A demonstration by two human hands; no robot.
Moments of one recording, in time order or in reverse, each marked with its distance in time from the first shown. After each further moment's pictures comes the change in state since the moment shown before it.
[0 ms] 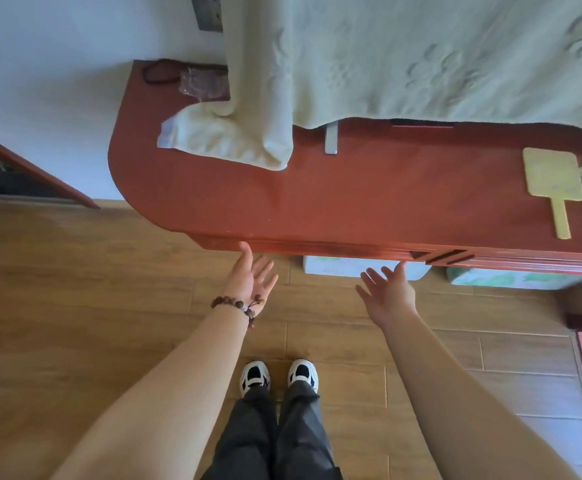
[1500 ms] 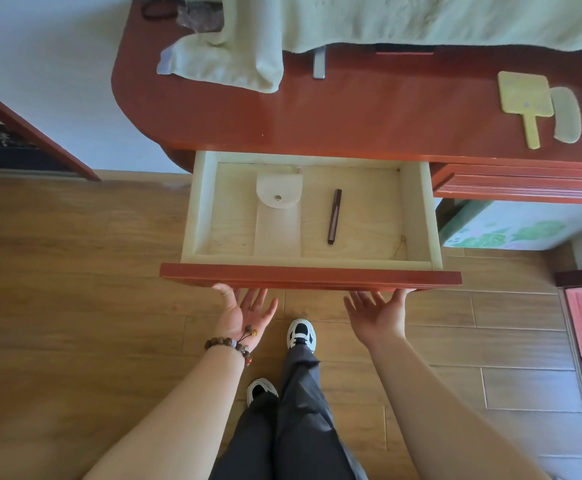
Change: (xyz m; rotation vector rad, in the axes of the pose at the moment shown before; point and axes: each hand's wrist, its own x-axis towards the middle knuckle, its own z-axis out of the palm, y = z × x) left_hand -0.110 -0.119 -0.114 -0.422 0.029 -0.091; right_hand -0.073 0.107 -0.129 0.385 -0.062 0.117
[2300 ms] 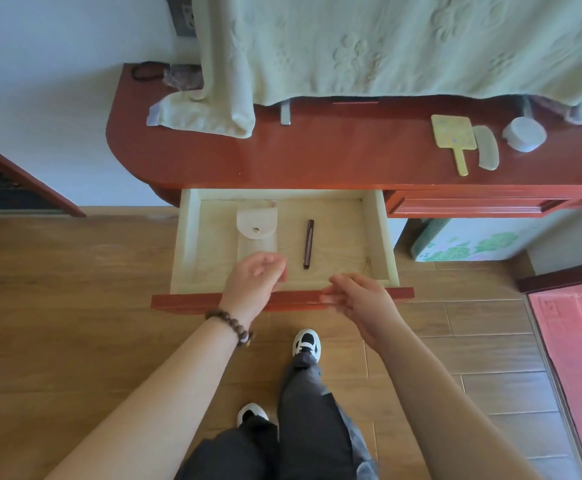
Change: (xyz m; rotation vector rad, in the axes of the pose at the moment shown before) left_hand -0.083 0.000 0.106 1.412 -0.306 0.551; right_hand -0.108 -0.042 0.059 -0.999 -0.180 -0.255
